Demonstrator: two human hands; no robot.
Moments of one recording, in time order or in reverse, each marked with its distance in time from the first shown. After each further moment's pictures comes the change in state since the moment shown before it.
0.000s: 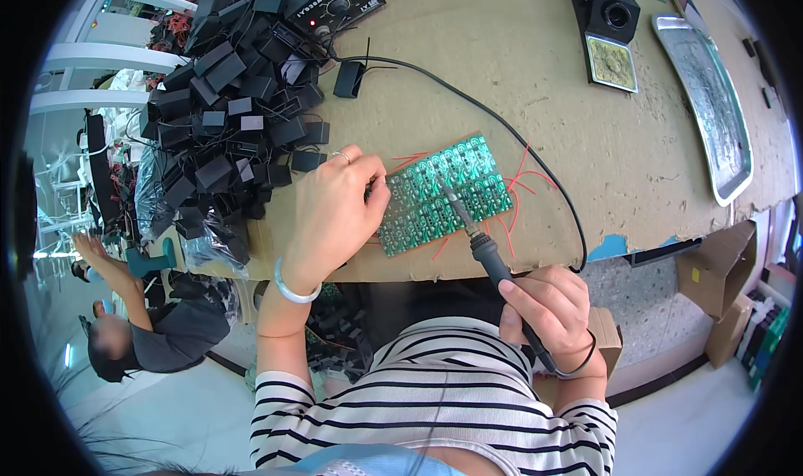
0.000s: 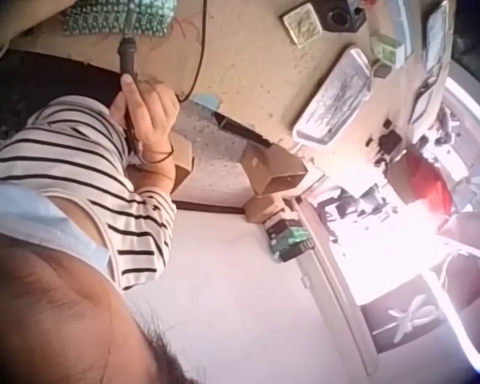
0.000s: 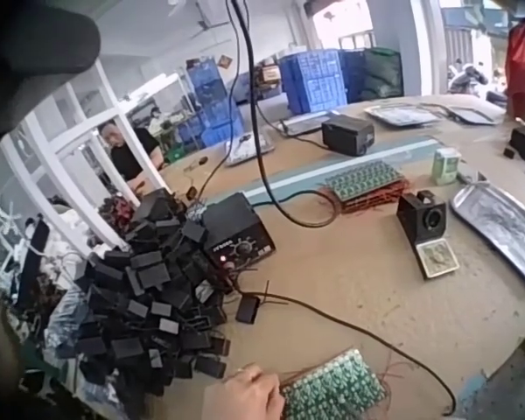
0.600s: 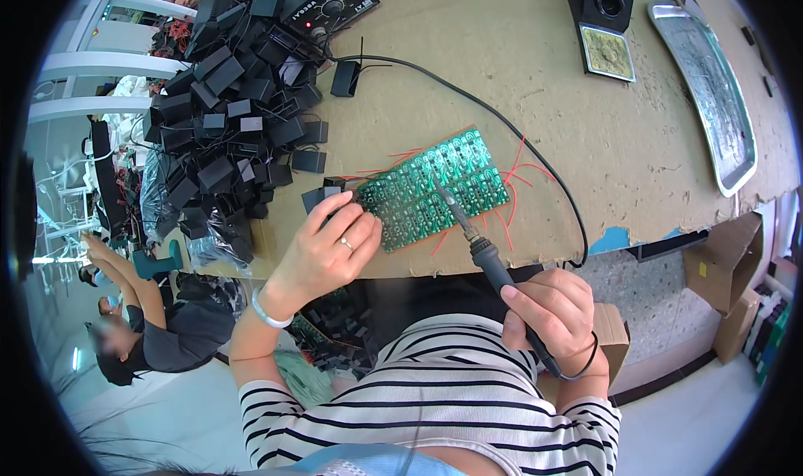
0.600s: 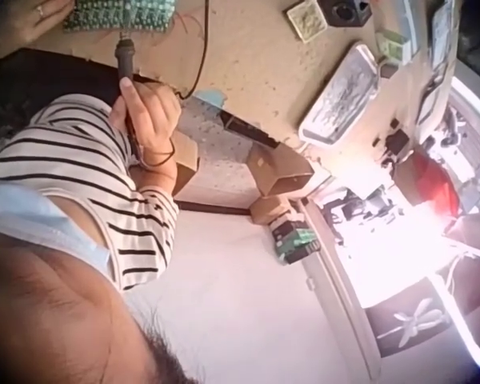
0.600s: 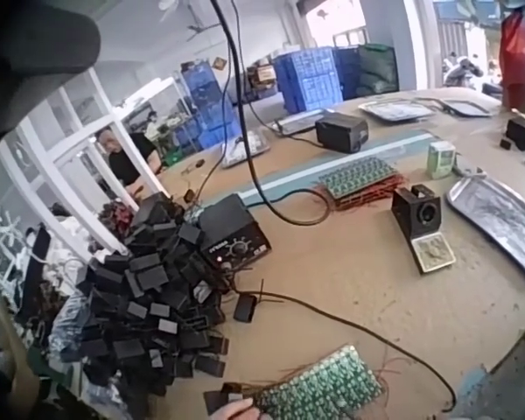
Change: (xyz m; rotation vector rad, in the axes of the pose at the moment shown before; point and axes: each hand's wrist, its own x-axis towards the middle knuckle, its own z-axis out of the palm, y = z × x) left_hand -0.050 -0.023 -0.001 0.389 0.102 0.722; right_hand -0.007 -0.006 -0.010 0.032 0.007 0.041
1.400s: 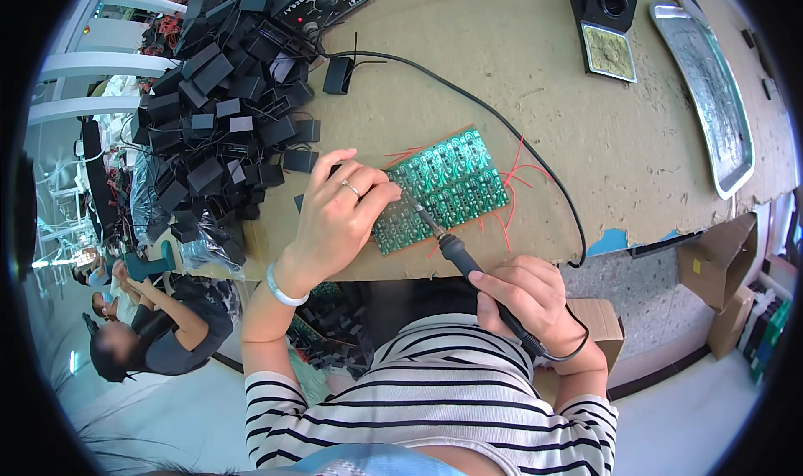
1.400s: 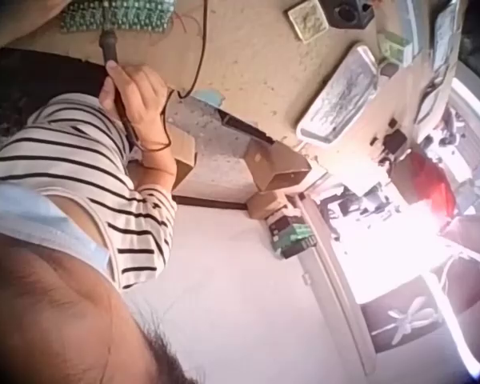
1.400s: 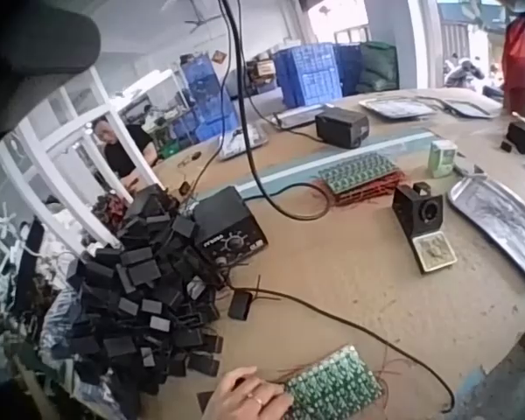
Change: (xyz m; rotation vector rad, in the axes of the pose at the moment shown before) left_hand 0.034 -0.013 0.029 -0.218 0.100 -0.265; right_hand 0.004 0.014 0.034 0.116 -0.025 0.014
